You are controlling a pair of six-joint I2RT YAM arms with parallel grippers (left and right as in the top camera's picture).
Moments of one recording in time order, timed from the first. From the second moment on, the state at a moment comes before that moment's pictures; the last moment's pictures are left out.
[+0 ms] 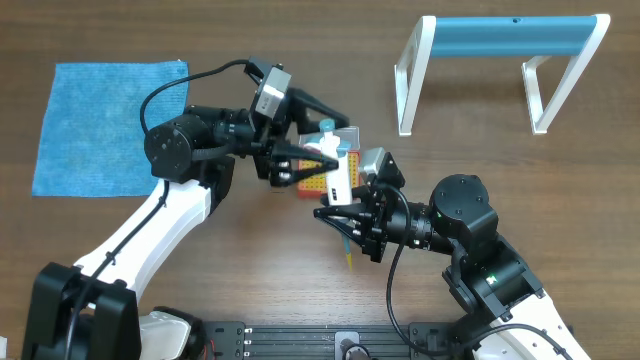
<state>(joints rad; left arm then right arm) -0.31 1.48 0.86 1.35 1.37 -1.11 0.54 0.83 0.67 -0.08 -0.76 0.33</state>
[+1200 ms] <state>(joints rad) -0.12 1.50 0.89 -0.45 0.59 -0.71 0.03 0.82 0.67 -0.42 -0.66 0.23</state>
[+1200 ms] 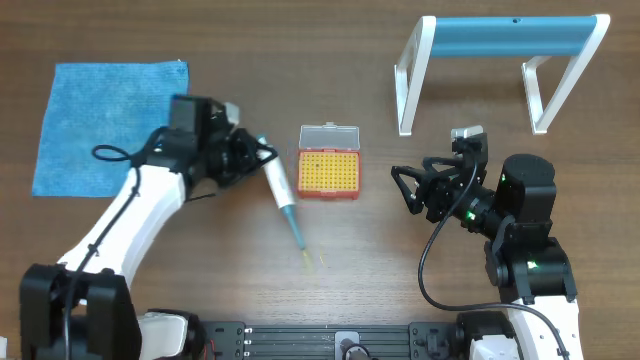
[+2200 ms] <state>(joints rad) 0.40 2.17 2.27 -1.42 -0.02 -0.03 0.03 0.86 0.67 -0.42 -0.66 0.29</state>
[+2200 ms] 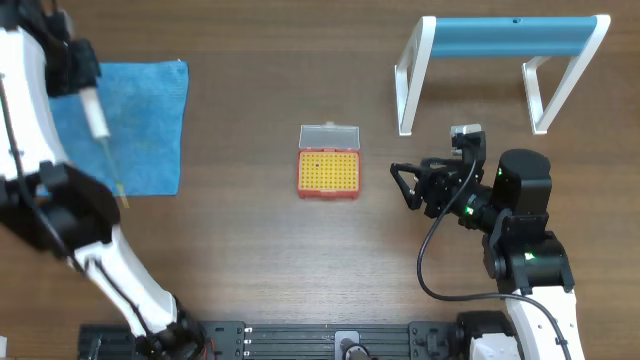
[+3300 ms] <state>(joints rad) 0.28 2.25 2.58 -1.69 -0.10 0.31 0.04 0.70 0.67 -0.41 -0.37 0.31</state>
